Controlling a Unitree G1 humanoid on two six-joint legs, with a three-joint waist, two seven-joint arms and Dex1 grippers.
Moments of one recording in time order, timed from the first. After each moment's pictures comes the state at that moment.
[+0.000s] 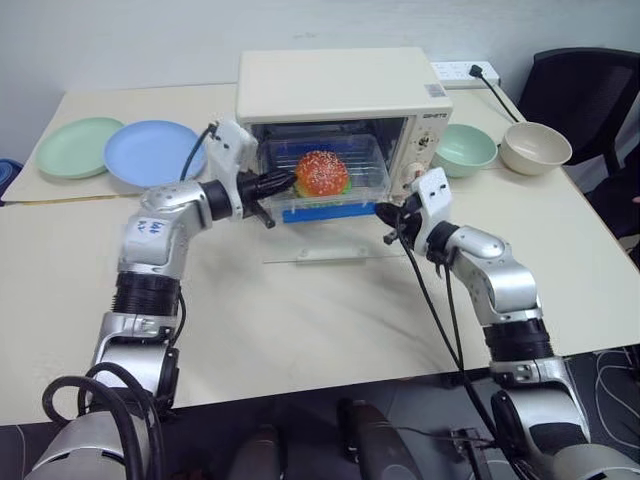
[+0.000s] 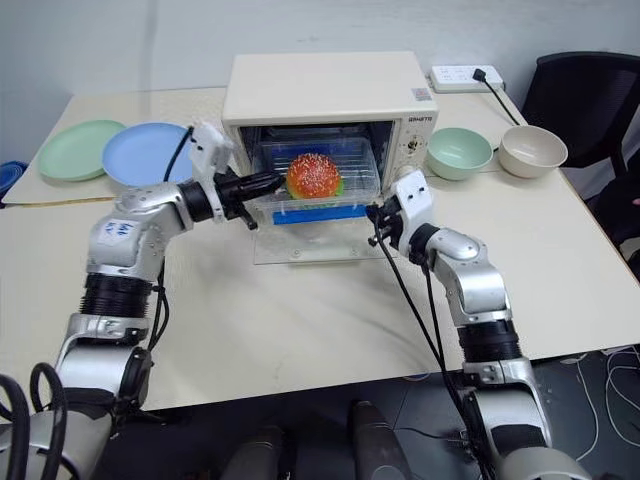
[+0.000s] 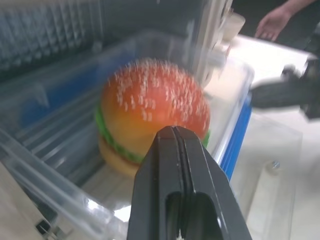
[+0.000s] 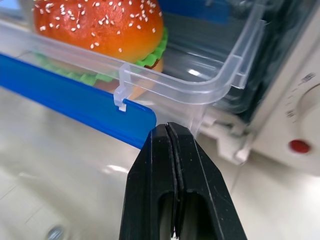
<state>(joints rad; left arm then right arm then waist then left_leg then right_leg) -0.88 0.47 0.04 0.25 -0.34 0.56 -0.78 -0.65 -0.37 0.02 0.12 0.22 0.47 0.61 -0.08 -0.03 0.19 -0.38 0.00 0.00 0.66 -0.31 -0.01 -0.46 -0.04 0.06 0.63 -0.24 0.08</state>
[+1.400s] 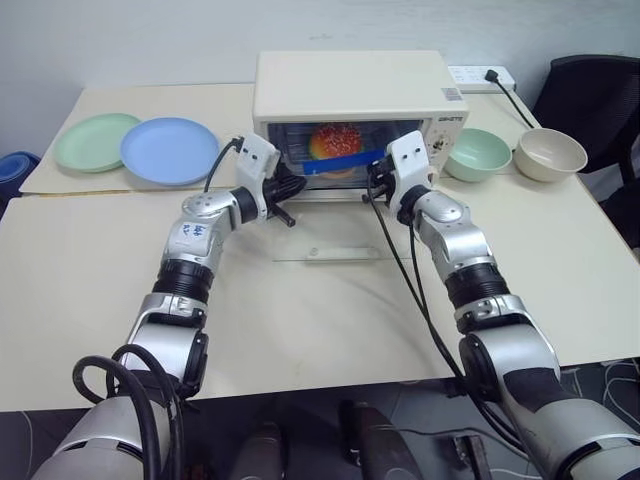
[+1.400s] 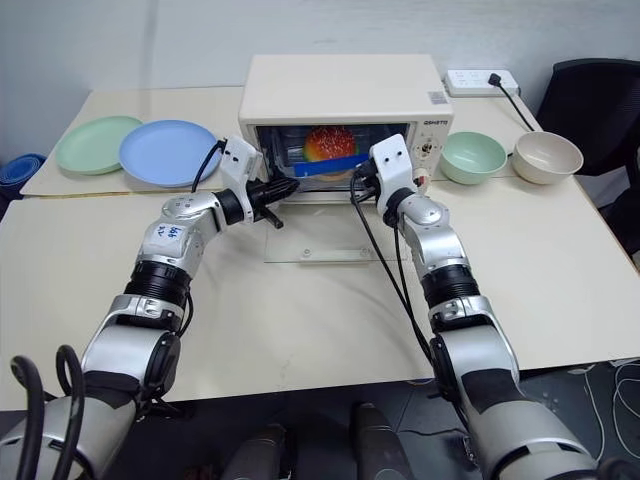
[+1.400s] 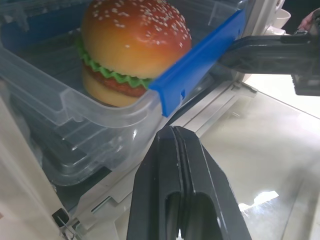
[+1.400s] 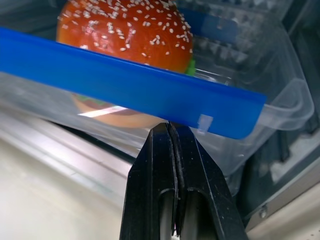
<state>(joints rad) -1.00 0.33 0.00 0.68 -0.21 0.28 -0.66 -1.02 -0.24 0.03 0.77 0.08 0.11 0.37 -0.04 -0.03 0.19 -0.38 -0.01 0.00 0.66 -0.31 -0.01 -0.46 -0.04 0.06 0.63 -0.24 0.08</state>
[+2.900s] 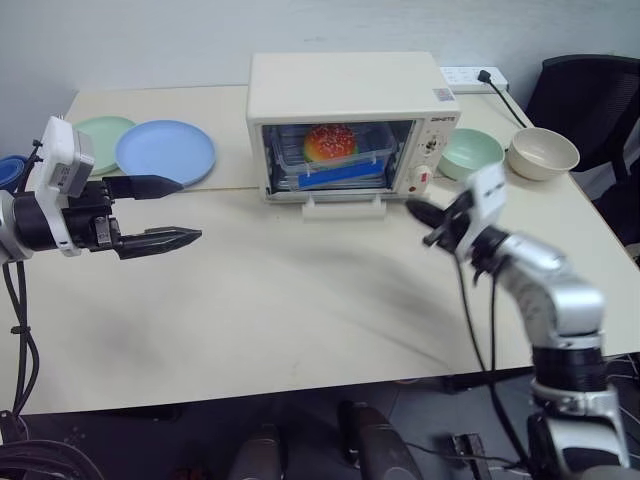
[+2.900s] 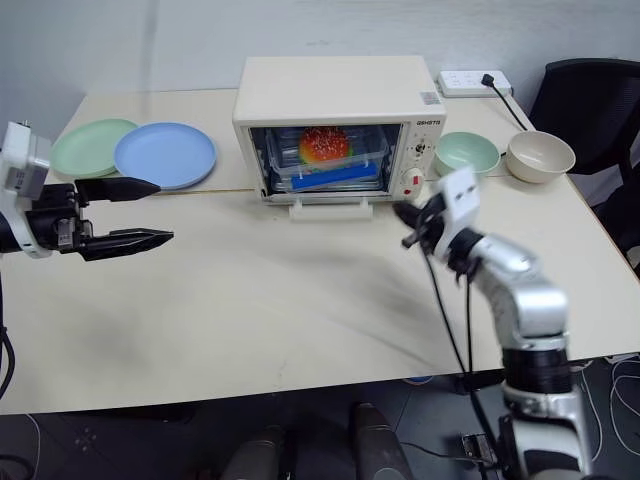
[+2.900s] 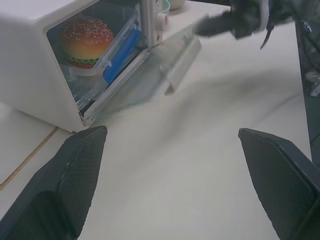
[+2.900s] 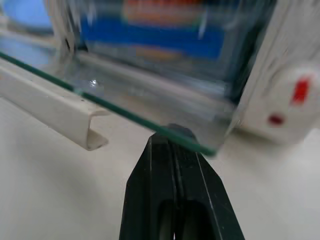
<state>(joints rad) -0.50 1.06 0.33 -0.07 -0.64 0.68 -1.16 -0.58 -0.55 -0.16 -0.14 0.45 0.64 0.62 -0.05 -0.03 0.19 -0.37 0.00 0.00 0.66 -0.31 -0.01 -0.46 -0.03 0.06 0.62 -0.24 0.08</state>
